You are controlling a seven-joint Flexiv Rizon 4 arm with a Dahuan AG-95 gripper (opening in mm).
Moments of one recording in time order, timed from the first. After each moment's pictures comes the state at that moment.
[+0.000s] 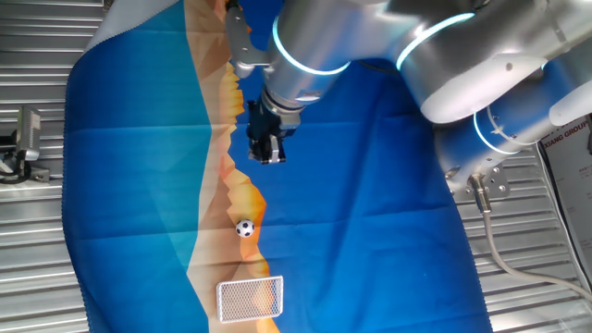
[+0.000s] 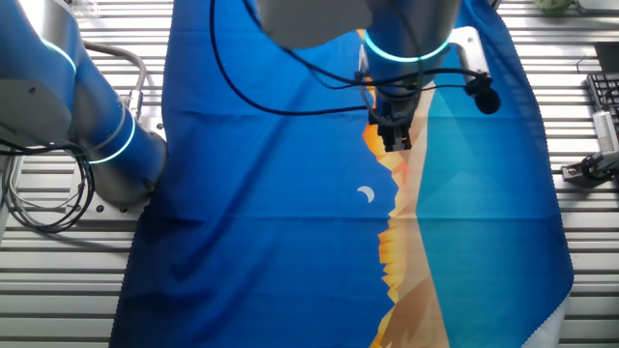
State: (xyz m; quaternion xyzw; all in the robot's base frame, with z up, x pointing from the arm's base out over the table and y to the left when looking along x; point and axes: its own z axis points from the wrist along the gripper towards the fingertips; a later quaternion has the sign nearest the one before) arm 0.501 0.011 0.107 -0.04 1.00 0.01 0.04
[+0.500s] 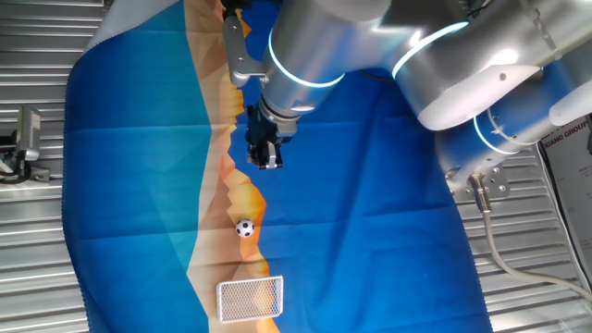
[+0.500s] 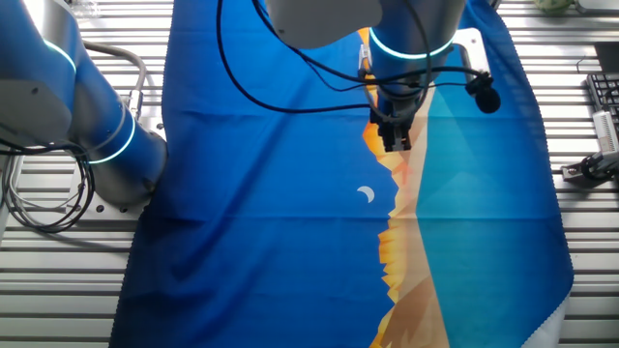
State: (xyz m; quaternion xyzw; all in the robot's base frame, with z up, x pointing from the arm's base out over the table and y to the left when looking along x) arm 0.501 0.015 0.094 -0.03 1.00 0.00 0.04
